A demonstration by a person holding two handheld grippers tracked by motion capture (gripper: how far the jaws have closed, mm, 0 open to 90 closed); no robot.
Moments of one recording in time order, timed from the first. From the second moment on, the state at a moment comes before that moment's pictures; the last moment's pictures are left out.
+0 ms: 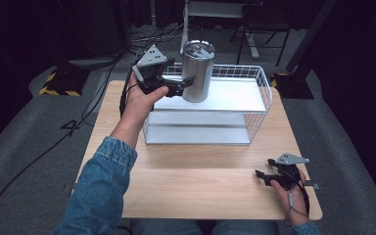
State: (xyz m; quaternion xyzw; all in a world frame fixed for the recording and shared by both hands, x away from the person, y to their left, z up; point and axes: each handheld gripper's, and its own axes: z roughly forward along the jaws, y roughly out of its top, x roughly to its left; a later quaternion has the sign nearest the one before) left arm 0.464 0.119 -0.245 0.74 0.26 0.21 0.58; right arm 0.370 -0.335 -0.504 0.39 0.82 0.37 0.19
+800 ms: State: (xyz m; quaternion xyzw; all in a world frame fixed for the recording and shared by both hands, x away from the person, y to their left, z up) left arm 0.384 0.158 -0.263 0.75 0.25 0.21 0.57; right arm 0.371 -0.336 -0.505 0.40 0.82 0.37 0.18
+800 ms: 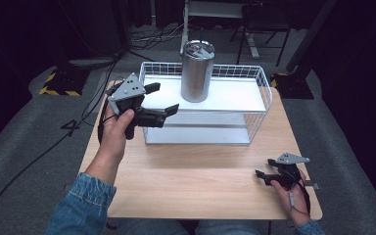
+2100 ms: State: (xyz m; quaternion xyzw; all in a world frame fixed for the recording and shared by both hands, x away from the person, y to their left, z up) left arm 0.343 0.232 -0.388 0.77 0.29 0.18 0.54; right arm 0.370 -0.334 -0.504 0.39 0.82 0.37 0.19
